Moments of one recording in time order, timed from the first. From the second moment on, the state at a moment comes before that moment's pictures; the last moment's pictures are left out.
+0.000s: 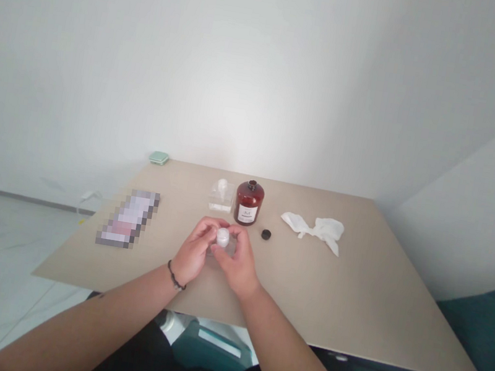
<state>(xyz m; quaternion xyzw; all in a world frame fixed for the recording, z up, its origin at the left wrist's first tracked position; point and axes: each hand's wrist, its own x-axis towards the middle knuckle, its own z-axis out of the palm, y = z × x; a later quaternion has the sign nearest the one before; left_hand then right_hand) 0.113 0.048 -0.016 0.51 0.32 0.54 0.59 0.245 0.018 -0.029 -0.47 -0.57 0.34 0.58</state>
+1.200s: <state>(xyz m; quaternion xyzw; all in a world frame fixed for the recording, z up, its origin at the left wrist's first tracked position) 0.112 0.050 -0.023 0.51 0.30 0.55 0.59 0.247 0.019 -0.032 -0.47 -0.56 0.35 0.58</state>
